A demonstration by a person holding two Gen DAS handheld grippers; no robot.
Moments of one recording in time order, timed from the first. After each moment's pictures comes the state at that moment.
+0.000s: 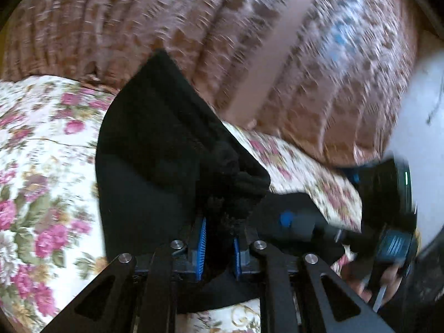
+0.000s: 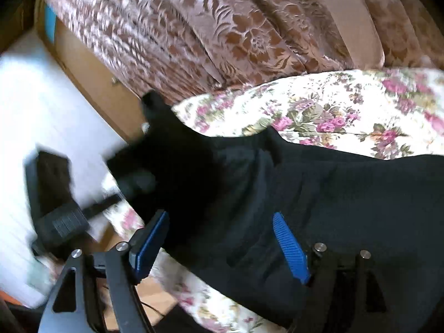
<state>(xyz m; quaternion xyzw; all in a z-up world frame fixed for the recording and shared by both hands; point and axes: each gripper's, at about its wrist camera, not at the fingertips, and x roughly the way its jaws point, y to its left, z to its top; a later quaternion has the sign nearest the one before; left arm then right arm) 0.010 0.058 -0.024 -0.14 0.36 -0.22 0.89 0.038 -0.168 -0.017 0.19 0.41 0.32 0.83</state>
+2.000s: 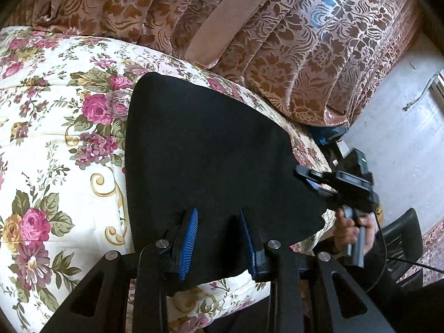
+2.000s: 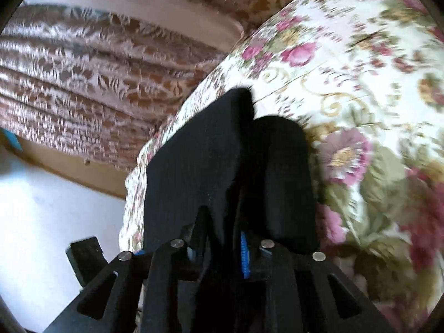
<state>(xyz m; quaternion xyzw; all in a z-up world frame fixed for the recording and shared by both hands) 0.024 0.002 -0.064 -0.18 0.46 -0.33 0.80 0.042 -0.386 -0.077 0.38 0.44 0.21 0.78</state>
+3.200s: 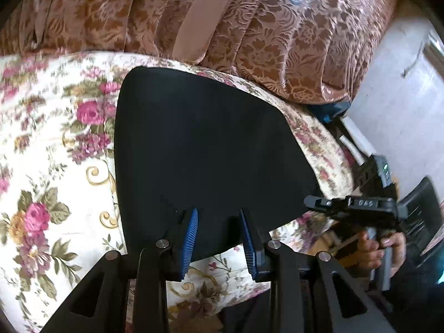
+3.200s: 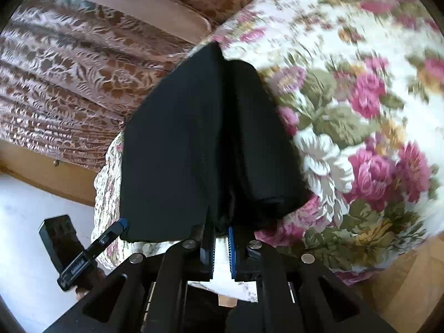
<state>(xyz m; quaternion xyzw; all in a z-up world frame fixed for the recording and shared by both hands) -0.015 -0.022 -0.058 -0.08 0.44 -0.32 0.83 -0.048 -0.365 -0.098 0.35 0.48 0.11 0.80</state>
